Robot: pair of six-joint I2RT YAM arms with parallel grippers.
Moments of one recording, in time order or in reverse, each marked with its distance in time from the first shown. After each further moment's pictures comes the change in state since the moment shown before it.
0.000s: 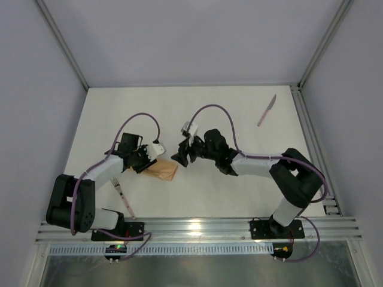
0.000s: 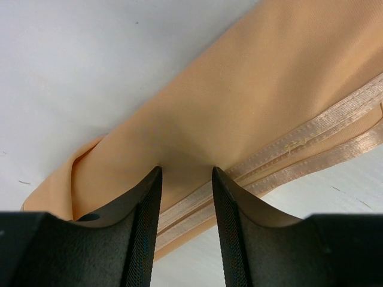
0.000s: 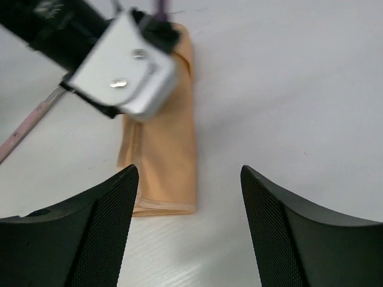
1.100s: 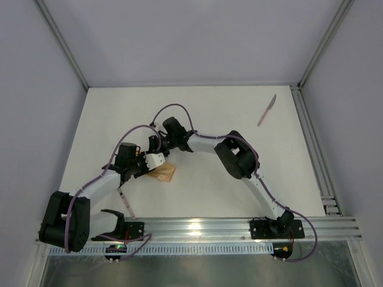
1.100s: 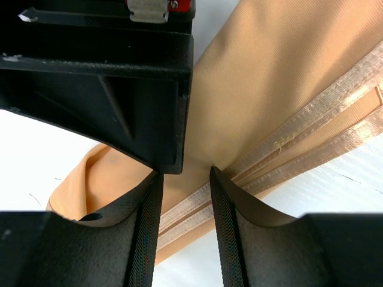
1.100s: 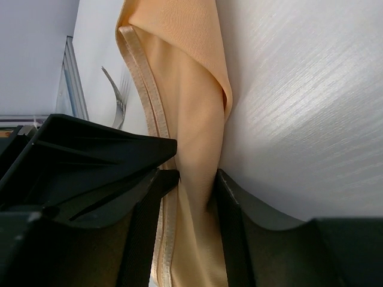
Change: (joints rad) left arm -0.020 -0.169 -0.200 0.190 -0.028 0.122; right arm -0.013 0.786 0.935 -0.559 -0.387 0.589
